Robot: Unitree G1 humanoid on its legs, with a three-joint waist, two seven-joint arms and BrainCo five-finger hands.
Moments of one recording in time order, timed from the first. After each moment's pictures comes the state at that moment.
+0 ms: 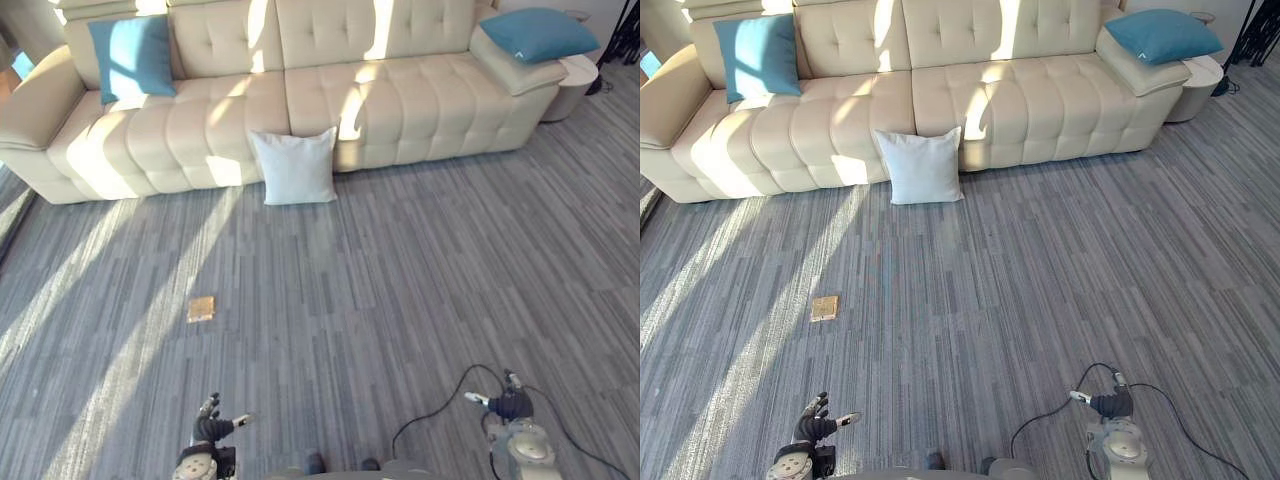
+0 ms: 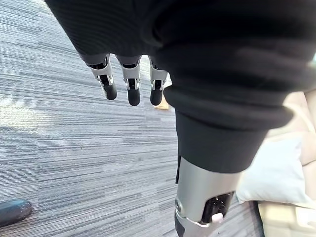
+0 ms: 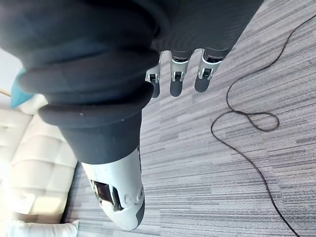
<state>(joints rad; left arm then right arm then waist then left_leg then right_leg) 0.22 0.15 0.09 0.70 -0.02 -0.08 0.11 0.14 -0.23 -0.31 0.64 -0.17 -0.06 -0.13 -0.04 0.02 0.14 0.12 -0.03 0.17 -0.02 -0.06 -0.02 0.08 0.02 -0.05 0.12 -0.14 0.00</state>
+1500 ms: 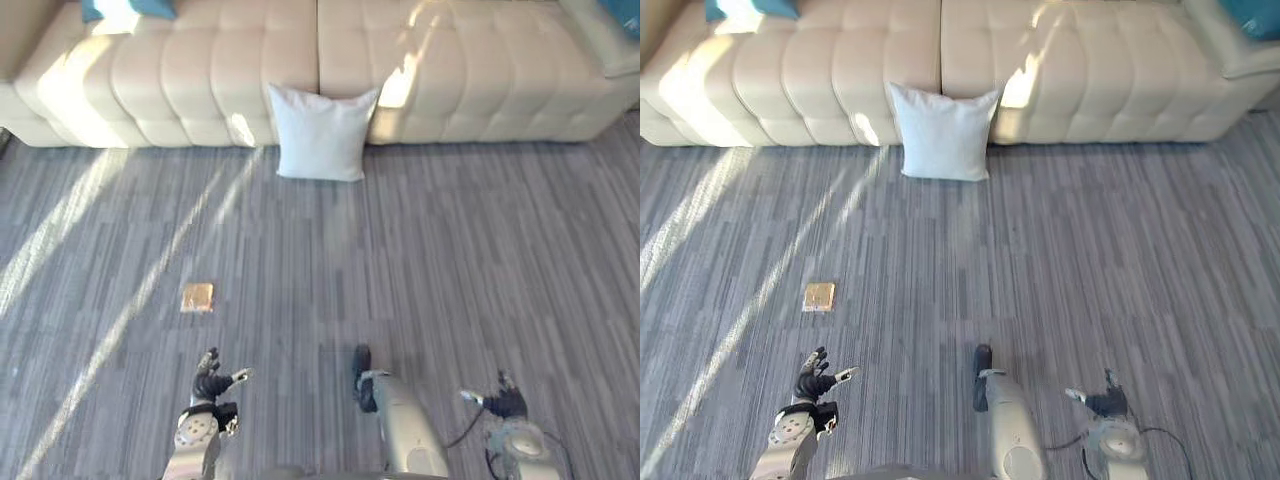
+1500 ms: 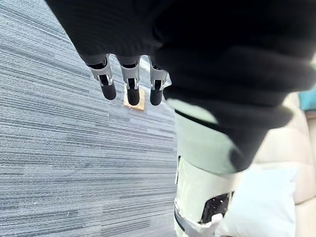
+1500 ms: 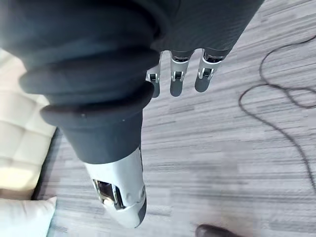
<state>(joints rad) 0.15 0.10 0.12 0.57 -0.10 -0.07 0.13 0.09 -0.17 -0.22 0.61 -0.05 -0.02 -0.14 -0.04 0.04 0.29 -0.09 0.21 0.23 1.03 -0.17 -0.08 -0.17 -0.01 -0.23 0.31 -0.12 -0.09</state>
